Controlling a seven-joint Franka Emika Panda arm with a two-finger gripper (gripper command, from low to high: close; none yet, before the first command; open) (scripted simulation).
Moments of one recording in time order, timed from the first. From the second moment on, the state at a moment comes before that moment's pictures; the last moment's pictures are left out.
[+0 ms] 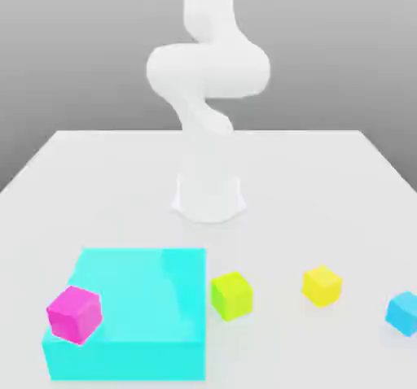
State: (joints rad) arm 0.04 -0.72 0.02 -2.35 0.02 2.35 0.79
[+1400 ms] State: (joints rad) arm 0.40 0.07 0.17 -2.82 -0.05 2.88 0.90
